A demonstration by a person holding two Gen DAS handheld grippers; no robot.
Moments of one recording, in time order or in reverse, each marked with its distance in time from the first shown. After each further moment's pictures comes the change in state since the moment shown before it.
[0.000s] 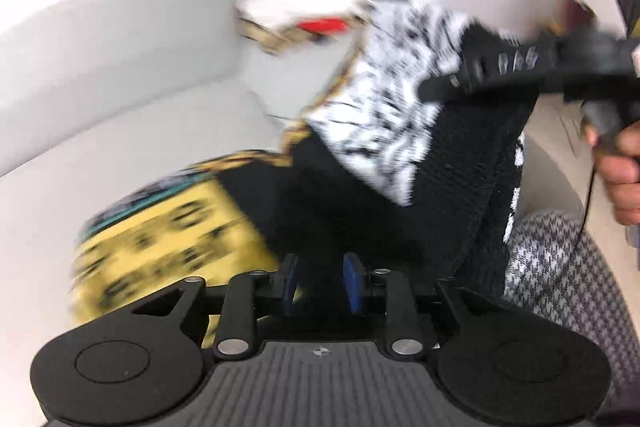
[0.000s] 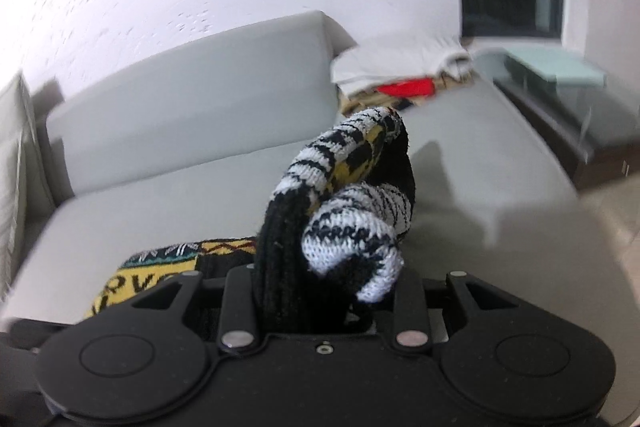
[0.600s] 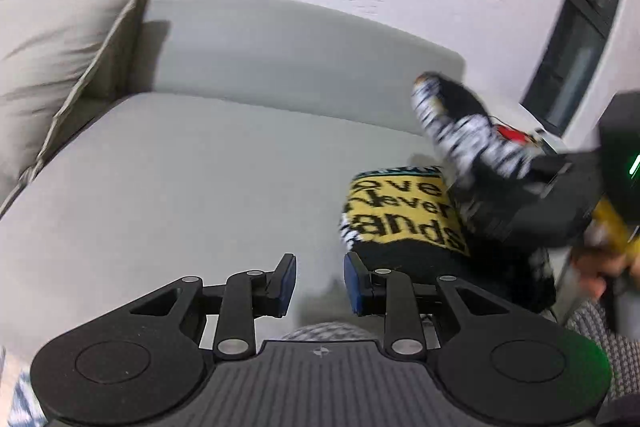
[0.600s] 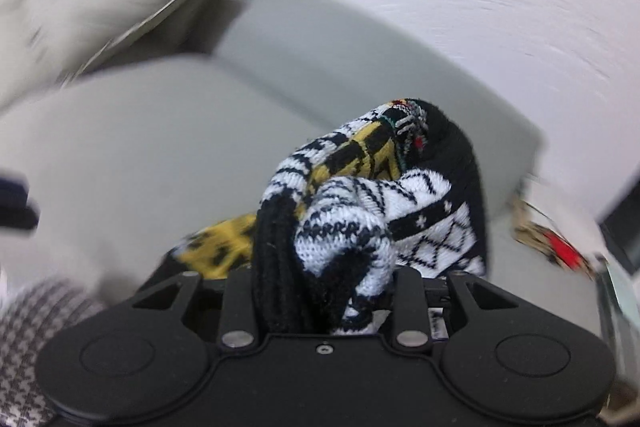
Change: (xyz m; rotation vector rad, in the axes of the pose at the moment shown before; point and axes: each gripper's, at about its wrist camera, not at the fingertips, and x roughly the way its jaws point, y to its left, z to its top) left arm -0.152 0.119 -0.124 -0.444 -0.201 0.310; right arm 0.011 0.257 -0.089 -0.776 -0.011 0.089
